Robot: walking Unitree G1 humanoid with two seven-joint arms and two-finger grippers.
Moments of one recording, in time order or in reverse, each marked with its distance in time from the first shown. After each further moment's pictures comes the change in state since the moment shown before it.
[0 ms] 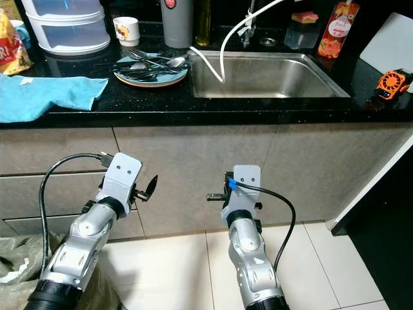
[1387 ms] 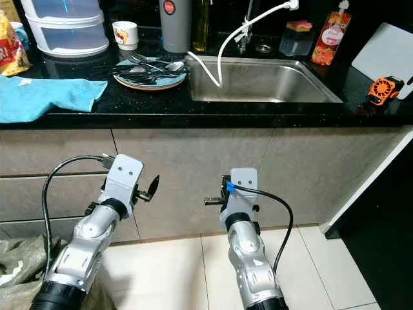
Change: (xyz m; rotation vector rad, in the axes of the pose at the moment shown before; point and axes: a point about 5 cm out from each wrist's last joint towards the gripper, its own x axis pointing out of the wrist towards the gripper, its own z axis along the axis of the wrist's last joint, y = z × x) left arm 0.000 -0.007 -0.003 -0.029 -0.009 0.015; right arm -0.001 0.001 -0.009 -0.004 0.030 0.041
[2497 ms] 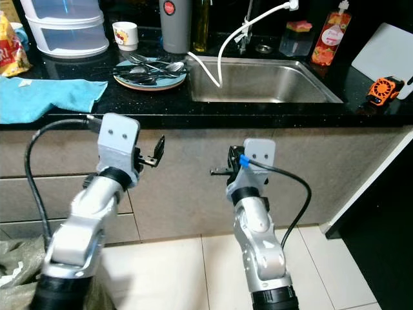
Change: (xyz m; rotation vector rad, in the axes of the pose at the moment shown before) left arm -0.016 0.008 0.099 -0.031 -0.153 -0.027; right arm -0.002 -0.002 0.094 0.024 -0.276 0.006
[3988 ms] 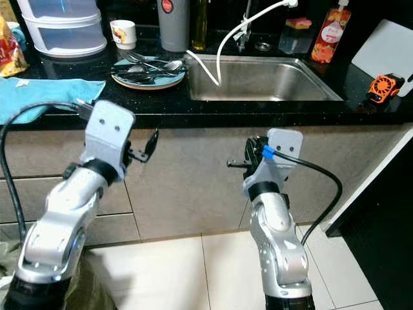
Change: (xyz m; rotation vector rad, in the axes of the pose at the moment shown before) left arm 0.001 0.013 0.034 0.129 -0.139 0.081; right arm -0.004 -0.018 0.019 0.003 -0.002 -0.071
